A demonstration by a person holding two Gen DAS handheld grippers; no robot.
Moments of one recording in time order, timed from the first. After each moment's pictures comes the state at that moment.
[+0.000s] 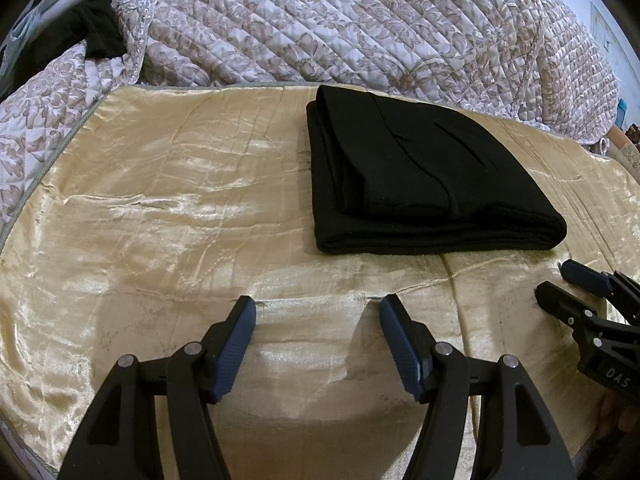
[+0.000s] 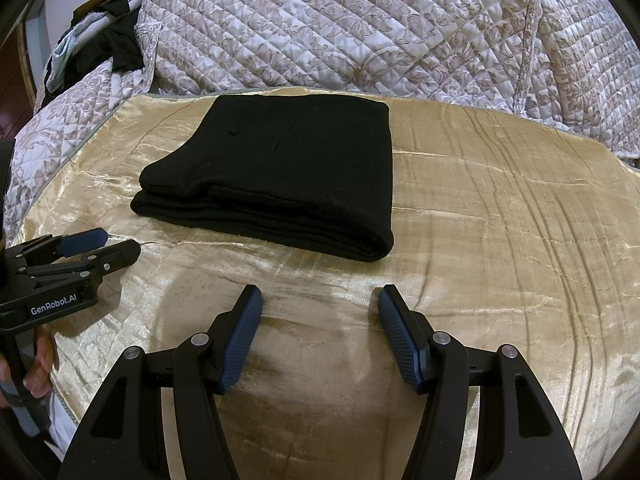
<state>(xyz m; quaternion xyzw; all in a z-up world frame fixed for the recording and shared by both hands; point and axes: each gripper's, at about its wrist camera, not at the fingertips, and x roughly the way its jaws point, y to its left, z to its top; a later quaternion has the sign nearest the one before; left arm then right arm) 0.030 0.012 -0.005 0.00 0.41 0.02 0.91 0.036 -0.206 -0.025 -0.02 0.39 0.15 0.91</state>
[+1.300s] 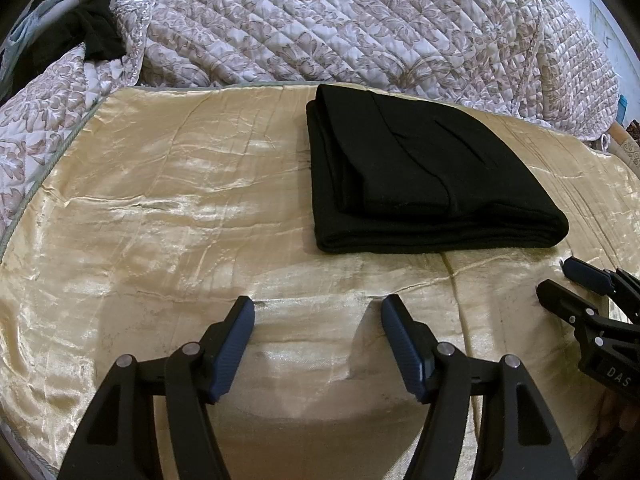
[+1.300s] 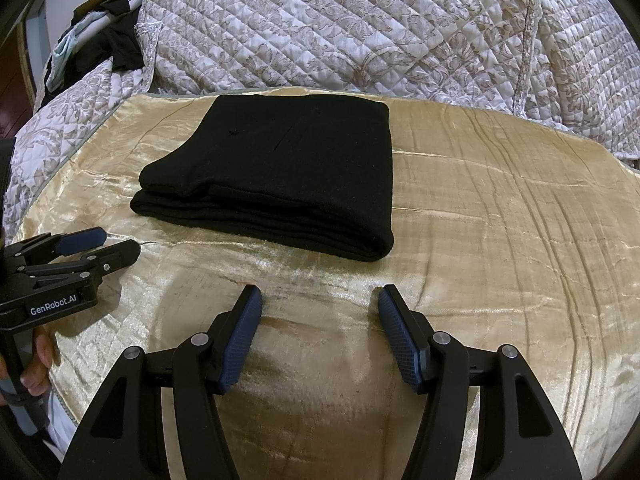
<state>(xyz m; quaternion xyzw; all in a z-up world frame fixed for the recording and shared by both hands) 0.030 0.009 -0.006 0.01 0.41 0.02 0.91 0.035 -0.205 -0.026 -0.02 0.39 0.15 0.91</state>
